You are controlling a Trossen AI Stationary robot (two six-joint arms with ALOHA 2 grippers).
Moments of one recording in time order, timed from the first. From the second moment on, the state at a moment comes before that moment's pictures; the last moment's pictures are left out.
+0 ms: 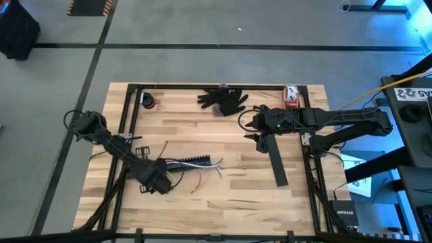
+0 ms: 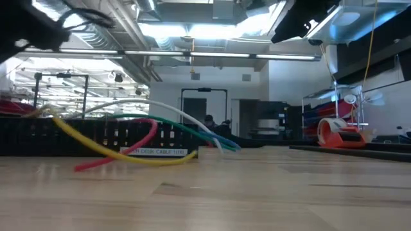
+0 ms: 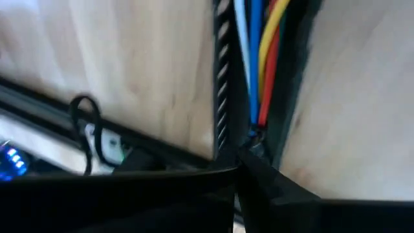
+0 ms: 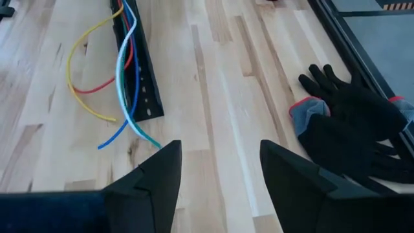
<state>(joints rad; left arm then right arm) -0.63 1.61 1.08 -1.47 -0.06 -0.86 0.02 1.13 1.00 -0.58 0.12 0.08</state>
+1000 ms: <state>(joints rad) -0.72 1.59 0.98 -1.31 0.04 -0.94 0.02 1.13 1.00 -0.57 0.11 0.11</state>
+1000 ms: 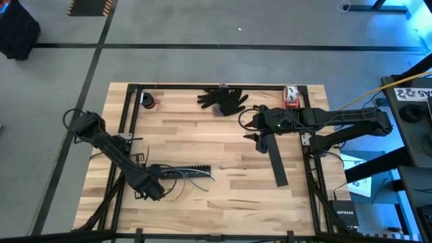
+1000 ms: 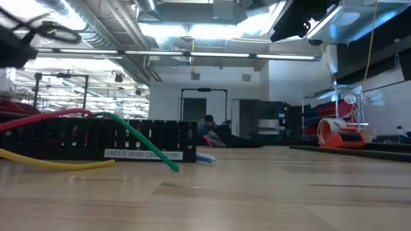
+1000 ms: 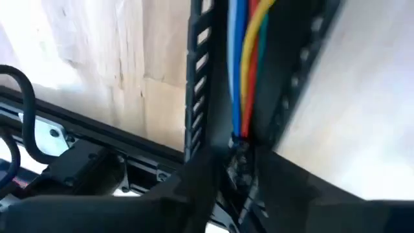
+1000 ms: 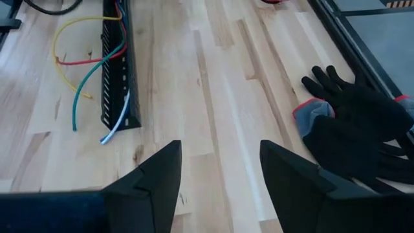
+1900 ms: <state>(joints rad) -0.84 1.36 0.86 -1.07 -0.30 -0.90 0.20 1.47 1.01 -0.09 0.02 0.38</state>
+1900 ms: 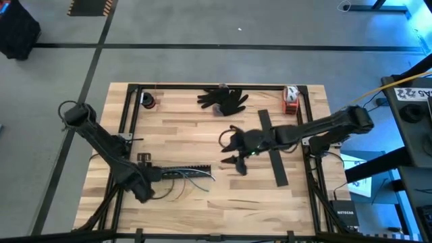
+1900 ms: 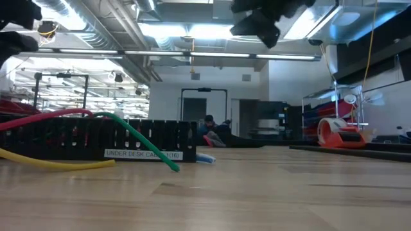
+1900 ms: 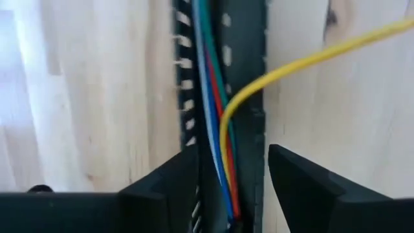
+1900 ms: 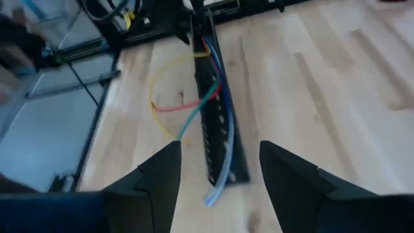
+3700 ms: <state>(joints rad) -0.48 1.35 0.56 -0.20 -0.28 -0.76 0.35 1.90 1.28 -0.15 0.38 0.47</state>
